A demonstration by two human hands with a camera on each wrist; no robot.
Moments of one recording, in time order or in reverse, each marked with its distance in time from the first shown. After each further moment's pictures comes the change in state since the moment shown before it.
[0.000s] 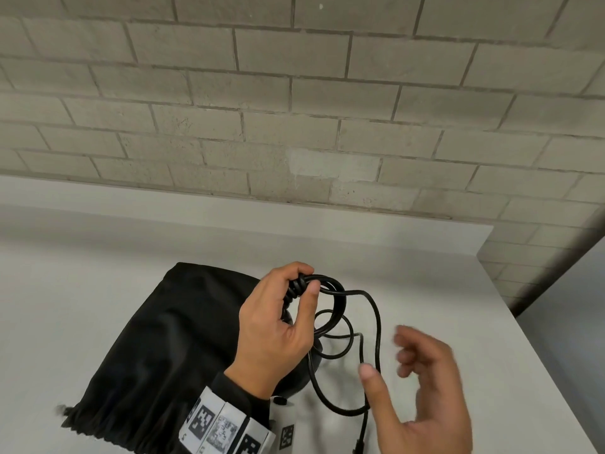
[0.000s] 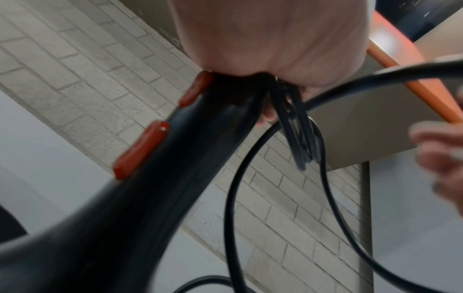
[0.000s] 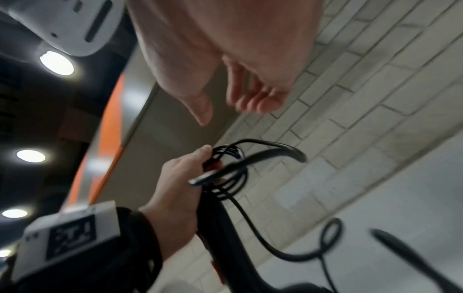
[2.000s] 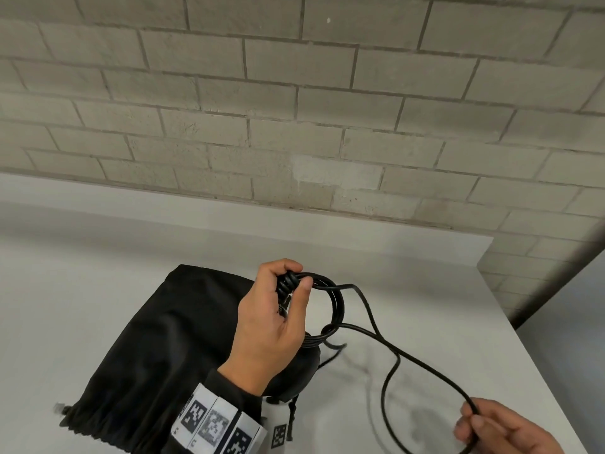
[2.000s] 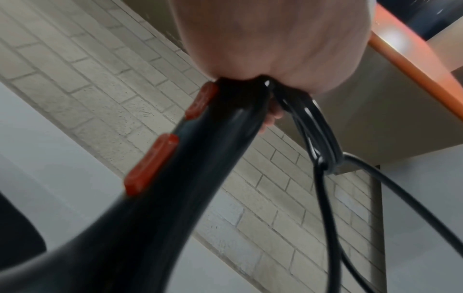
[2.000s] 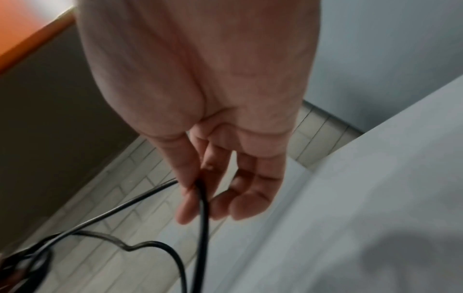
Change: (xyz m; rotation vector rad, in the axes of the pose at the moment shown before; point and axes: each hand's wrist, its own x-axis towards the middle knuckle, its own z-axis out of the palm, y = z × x) left_hand 0.003 -0.007 -0.008 -0.076 -0.075 -0.157; right_hand 0.017 0.094 -0.121 0.089 -0.203 0.591
